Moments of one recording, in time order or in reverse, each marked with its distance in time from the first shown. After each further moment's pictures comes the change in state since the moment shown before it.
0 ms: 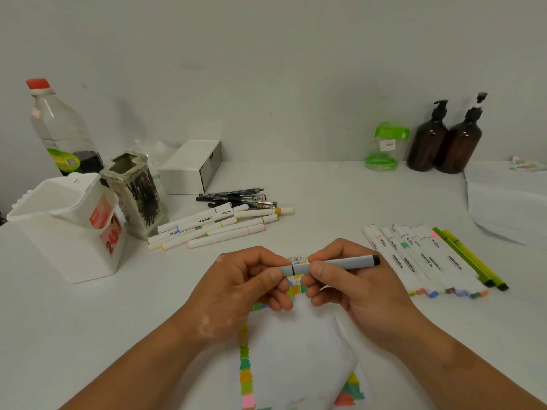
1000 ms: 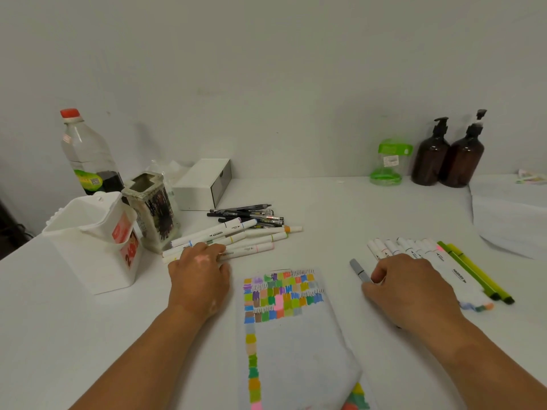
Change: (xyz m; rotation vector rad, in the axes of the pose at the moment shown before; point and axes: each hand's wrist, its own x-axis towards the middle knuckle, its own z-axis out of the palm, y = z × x) left_hand 0.029 -0.036 -0.063 1.236 0.610 -0.114; right_hand 0.014 0.000 -0.060 -1.414 0.404 0.302
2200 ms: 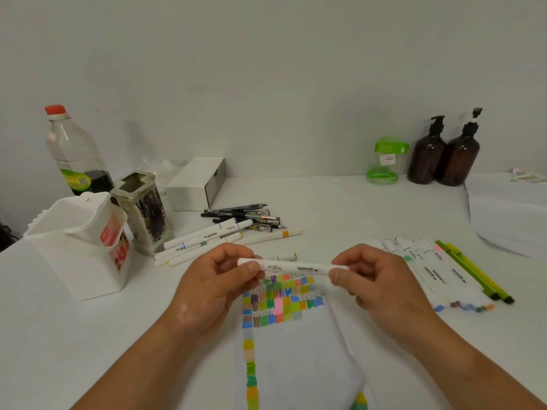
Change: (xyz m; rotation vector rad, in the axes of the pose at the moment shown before) left_hand -0.024 0.032 -0.028 -1.507 -0.420 -0.173; right_hand -0.019 -0.028 0.001 1.018 -0.112 -0.256
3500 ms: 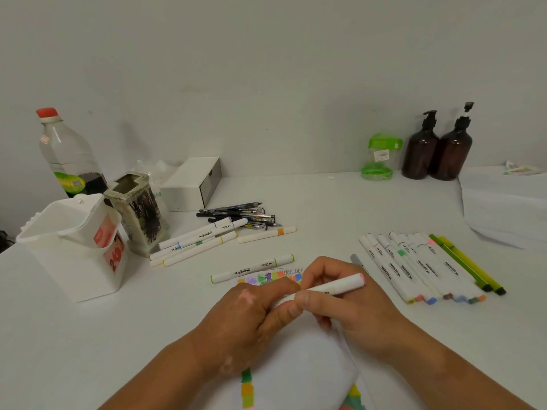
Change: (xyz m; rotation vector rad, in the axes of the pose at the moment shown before) left_hand -0.022 -0.013 0.031 1.122 -0.400 0.441; right_hand -0.016 -0.009 0.021 0.244 -0.328 -0.047
